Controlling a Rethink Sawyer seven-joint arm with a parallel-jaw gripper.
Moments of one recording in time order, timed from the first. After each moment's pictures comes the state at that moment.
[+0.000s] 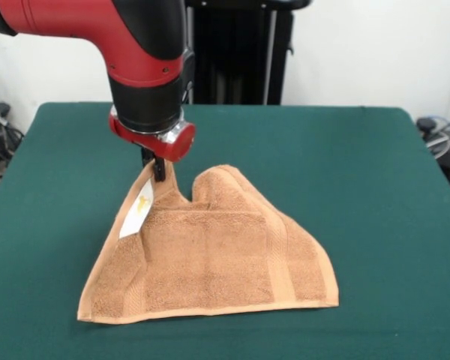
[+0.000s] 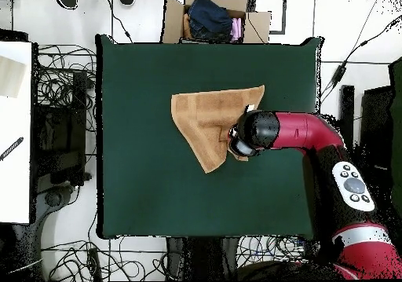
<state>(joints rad) -0.64 -0.54 0.37 1.51 -0.52 0.86 2.22</state>
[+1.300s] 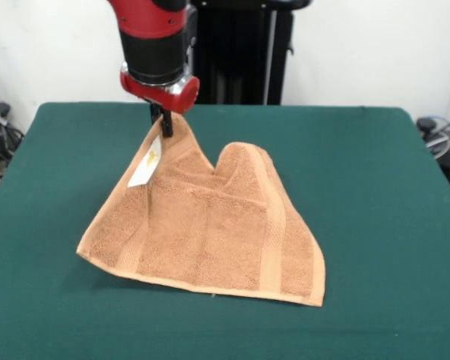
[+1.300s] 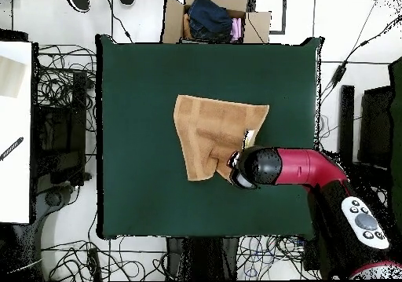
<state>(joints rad) -0.72 -0.66 0.37 1.78 -0.54 0.72 2.22</state>
